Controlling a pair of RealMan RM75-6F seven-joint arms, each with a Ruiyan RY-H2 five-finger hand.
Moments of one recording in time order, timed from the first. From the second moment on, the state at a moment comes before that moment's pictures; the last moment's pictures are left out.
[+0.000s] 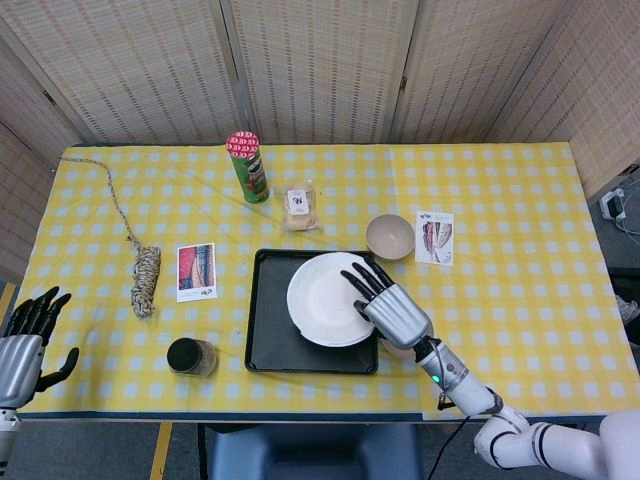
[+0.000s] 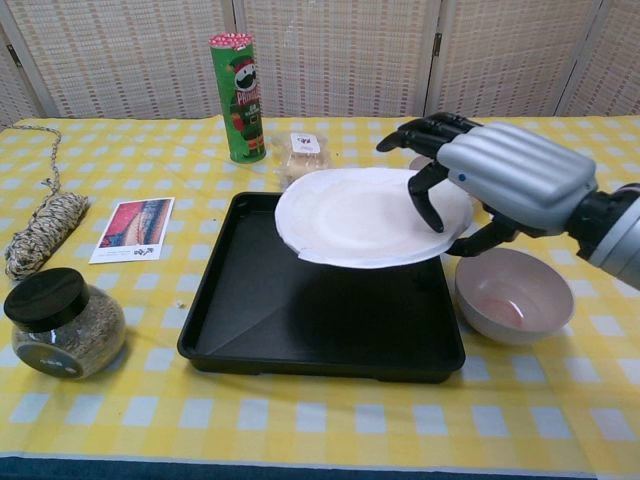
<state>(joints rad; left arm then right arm) -0.12 -1.06 -0.03 -1.65 1.49 1.44 -0.06 0.62 -1.63 0.08 -1.32 -1.66 1.19 -0.26</state>
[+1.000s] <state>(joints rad) -0.09 -1.04 -0.04 -1.65 1.48 1.48 -0.11 0.74 -1.75 0.10 -1.26 -1.53 0.99 -0.44</state>
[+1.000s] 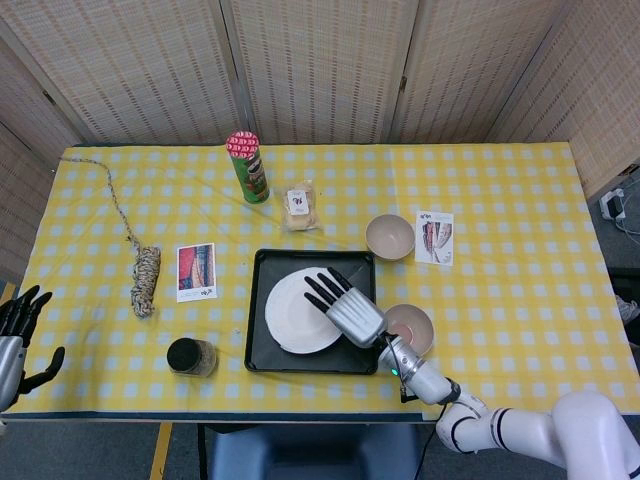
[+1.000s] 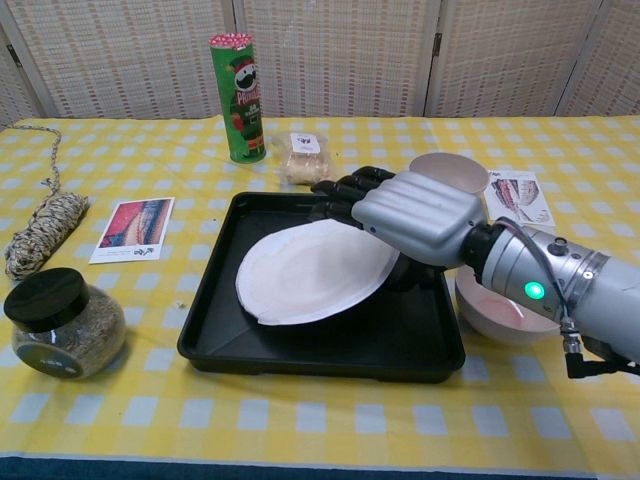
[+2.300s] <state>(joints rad) -0.10 -1.06 -0.04 -1.64 1.47 1.45 -0.08 0.51 -1.32 -0.09 -1.54 -1.76 1.30 -0.09</state>
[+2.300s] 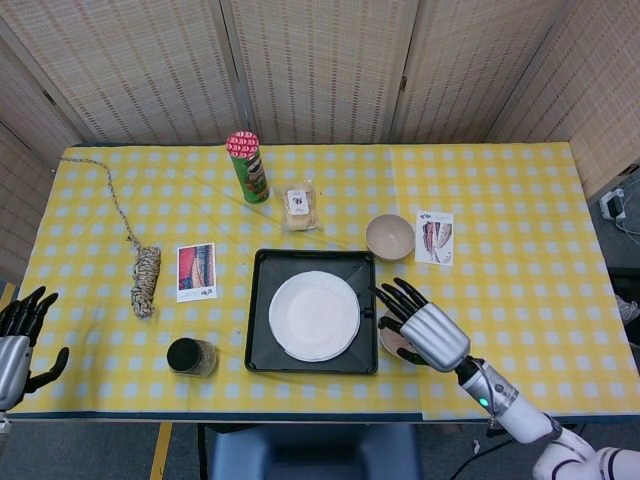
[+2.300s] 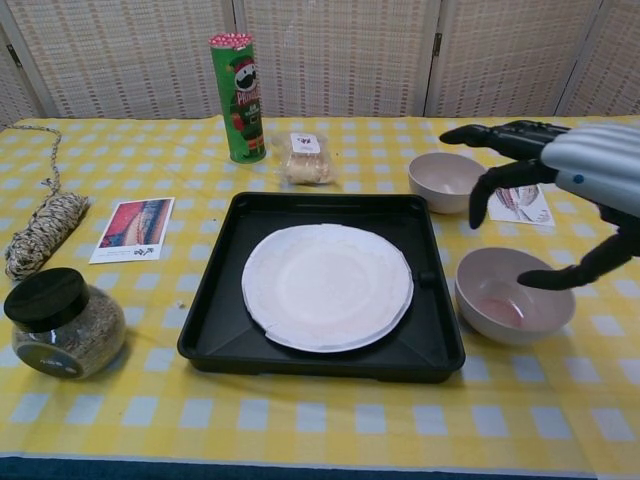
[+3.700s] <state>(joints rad) -0.14 -1.05 -0.02 -1.64 1.50 1.38 -0.07 0.42 -1.52 -0.11 -1.09 -1.75 1.28 0.09</state>
